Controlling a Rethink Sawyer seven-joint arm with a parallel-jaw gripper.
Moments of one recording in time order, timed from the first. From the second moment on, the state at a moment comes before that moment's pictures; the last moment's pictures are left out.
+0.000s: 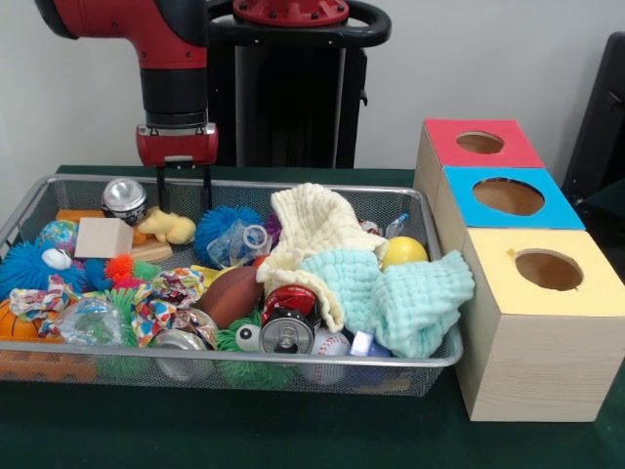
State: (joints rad) arm -0.86 -0.52 0.14 2.01 -0.70 -0.14 1.51
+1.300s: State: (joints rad) arm -0.87 -0.46 0.17 1.94 -0.70 -0.14 1.51
